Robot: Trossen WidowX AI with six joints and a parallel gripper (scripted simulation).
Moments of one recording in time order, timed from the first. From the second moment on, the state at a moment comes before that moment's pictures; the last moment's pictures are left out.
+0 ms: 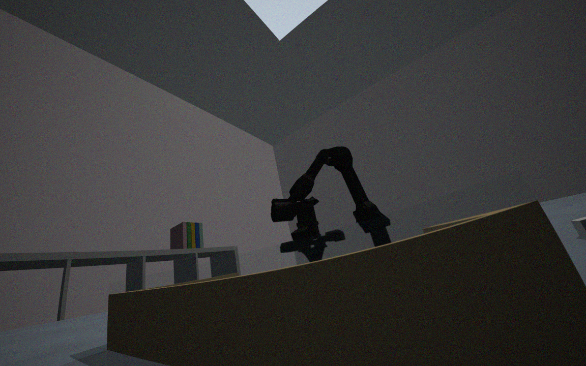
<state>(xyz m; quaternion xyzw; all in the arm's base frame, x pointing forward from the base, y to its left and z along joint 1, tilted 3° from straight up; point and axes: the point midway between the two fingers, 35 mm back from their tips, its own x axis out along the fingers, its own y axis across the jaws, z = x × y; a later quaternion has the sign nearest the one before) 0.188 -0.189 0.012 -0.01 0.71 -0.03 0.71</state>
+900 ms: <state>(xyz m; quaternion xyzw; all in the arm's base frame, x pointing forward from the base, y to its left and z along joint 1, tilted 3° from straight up) 0.217 -0.185 0.053 0.03 0.72 -0.06 0.69</state>
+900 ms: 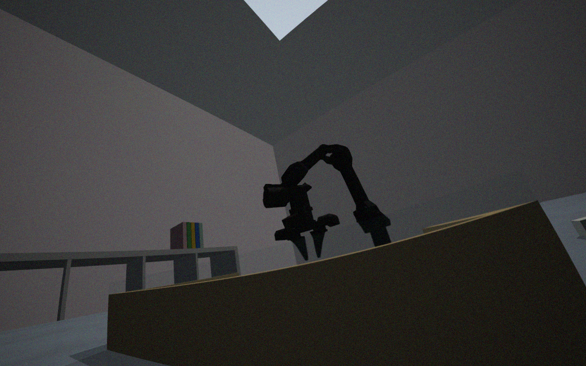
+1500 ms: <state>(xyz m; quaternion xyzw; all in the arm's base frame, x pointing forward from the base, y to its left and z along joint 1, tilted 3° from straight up) 0.286 -0.183 0.058 0.03 0.71 -0.06 0.70</state>
